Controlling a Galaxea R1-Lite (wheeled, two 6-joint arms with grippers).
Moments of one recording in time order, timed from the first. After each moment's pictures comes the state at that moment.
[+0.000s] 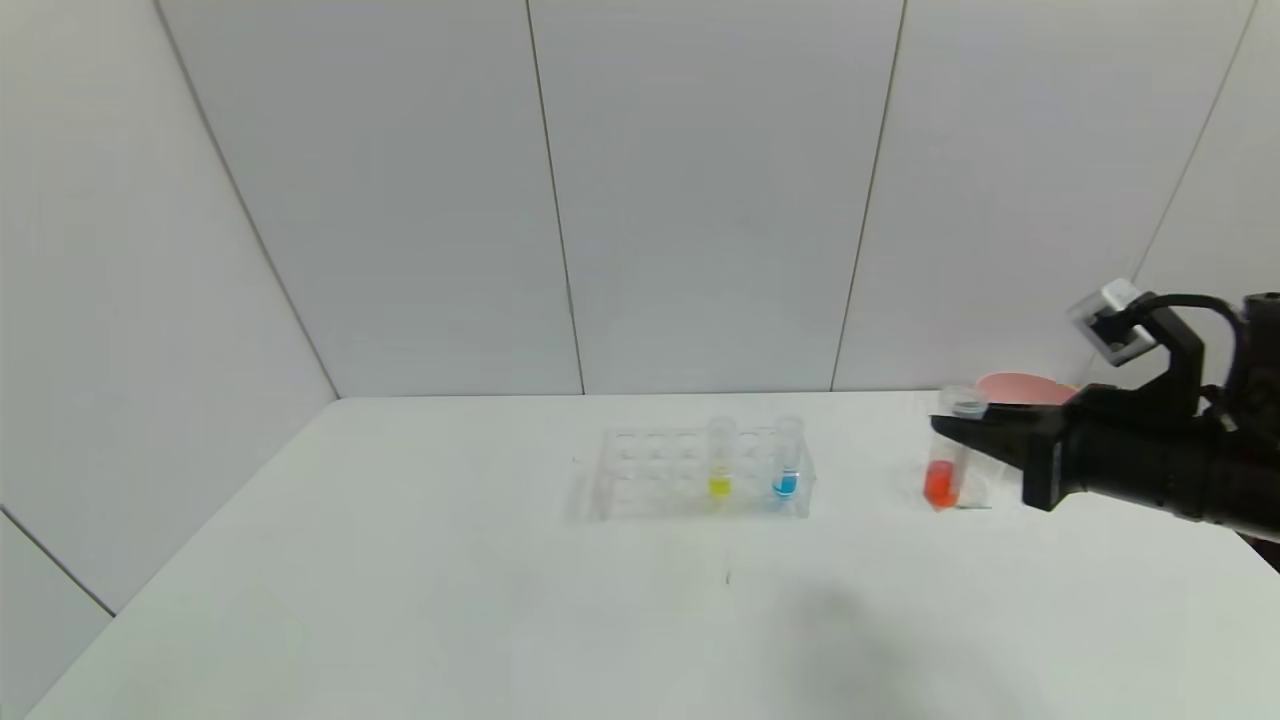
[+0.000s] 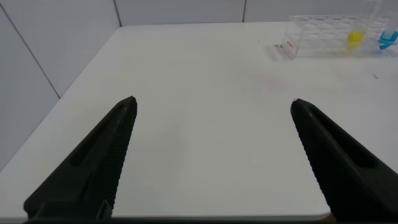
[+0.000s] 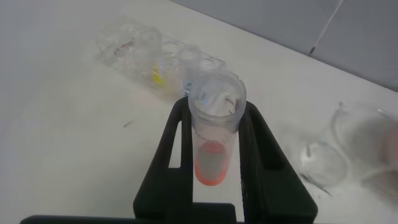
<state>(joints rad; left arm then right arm) 0.00 0.00 0.00 0.00 0.00 0.00 0.15 1.54 -0.74 -0.50 0.43 -0.11</state>
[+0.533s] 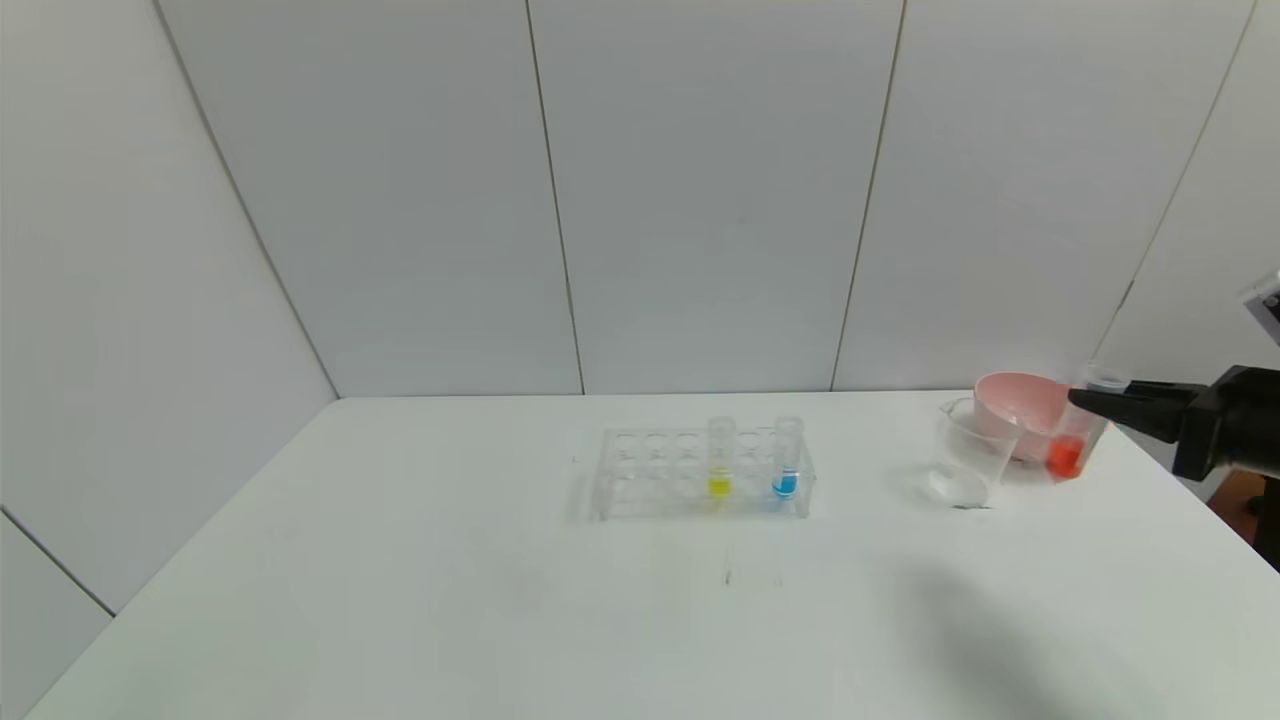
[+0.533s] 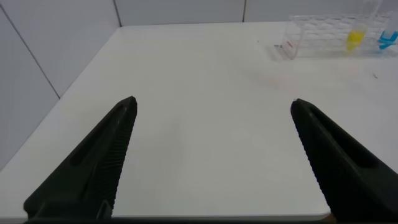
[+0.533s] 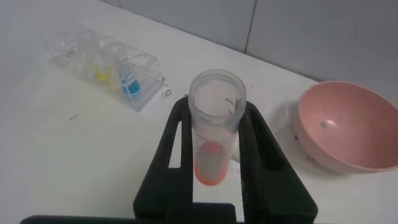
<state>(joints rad) 0.00 0.00 0.00 0.00 0.00 0.00 -0.27 1.58 -0.78 -0.50 0.77 -0.21</state>
